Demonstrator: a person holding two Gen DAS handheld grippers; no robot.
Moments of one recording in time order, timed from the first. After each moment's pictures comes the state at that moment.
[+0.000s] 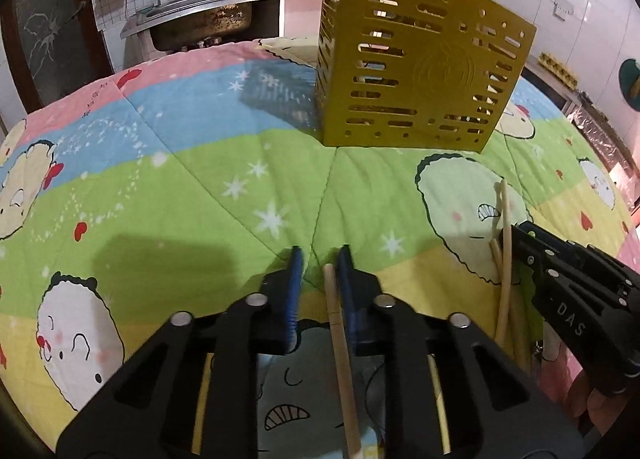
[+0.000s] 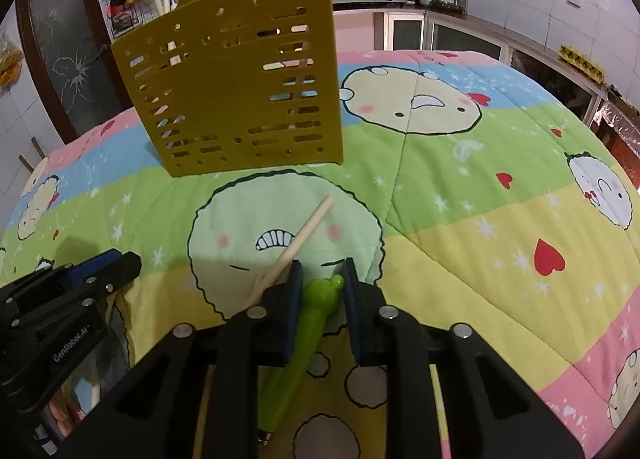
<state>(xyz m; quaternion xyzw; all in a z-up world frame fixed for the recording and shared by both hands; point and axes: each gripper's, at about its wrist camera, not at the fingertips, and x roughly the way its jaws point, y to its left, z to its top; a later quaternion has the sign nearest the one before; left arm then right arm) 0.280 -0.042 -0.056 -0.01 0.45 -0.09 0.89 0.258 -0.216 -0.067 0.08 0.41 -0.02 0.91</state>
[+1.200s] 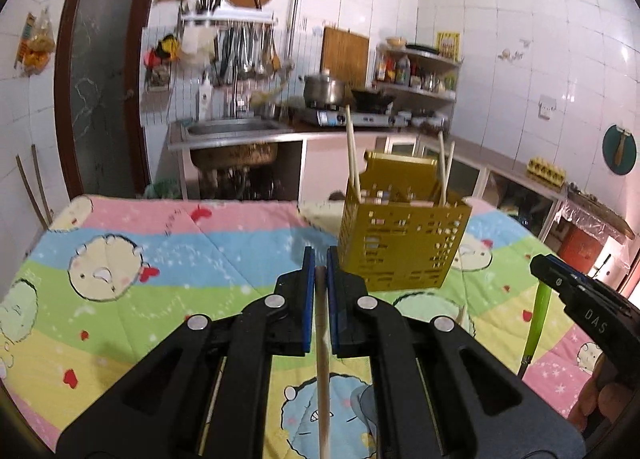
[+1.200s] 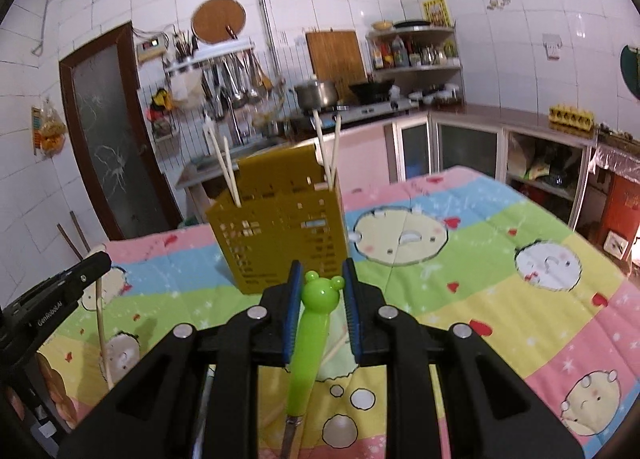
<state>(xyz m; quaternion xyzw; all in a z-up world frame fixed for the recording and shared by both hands) 0.193 0.001 0.067 -0.03 0.21 -0.06 0.98 0.174 -0.239 0.040 0.11 0.20 0.01 0.97</state>
